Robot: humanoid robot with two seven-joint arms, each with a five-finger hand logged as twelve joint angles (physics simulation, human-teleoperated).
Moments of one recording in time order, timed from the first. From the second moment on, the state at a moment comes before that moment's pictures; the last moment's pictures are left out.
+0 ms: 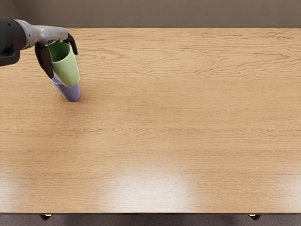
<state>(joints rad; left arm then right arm) -1.43 0.83 -0.22 -1.53 1.12 -0.42 0.61 -0.06 0.00 0.05 0.18 -0.20 -0.02 -0.05</state>
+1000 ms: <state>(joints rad) -1.43 0.67 -0.20 -1.25 1.18 -0.44 0.61 -0.06 0.00 0.05 0.18 -0.20 -0.02 -0.05</state>
